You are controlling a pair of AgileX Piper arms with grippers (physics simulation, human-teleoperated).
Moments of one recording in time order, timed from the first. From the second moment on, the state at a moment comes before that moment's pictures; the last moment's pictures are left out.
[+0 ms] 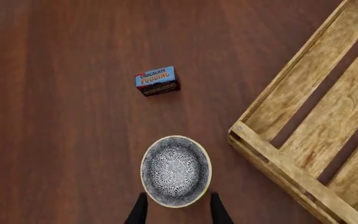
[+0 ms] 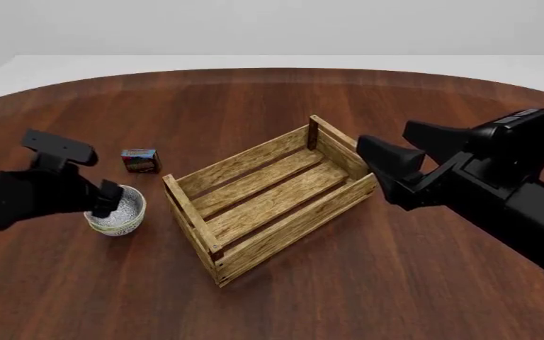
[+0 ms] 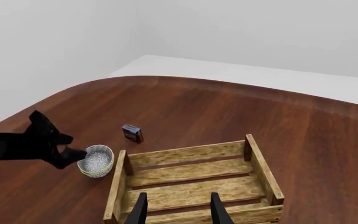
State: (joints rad) left arm -0.03 1.32 -0.72 0.22 0.26; right arm 0.57 0.87 -0.61 -0.10 0.12
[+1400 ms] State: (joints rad) left arm -0.09 1.65 -0.70 0.02 0.28; right arm 0.56 0.86 -0.61 -0.09 0.12
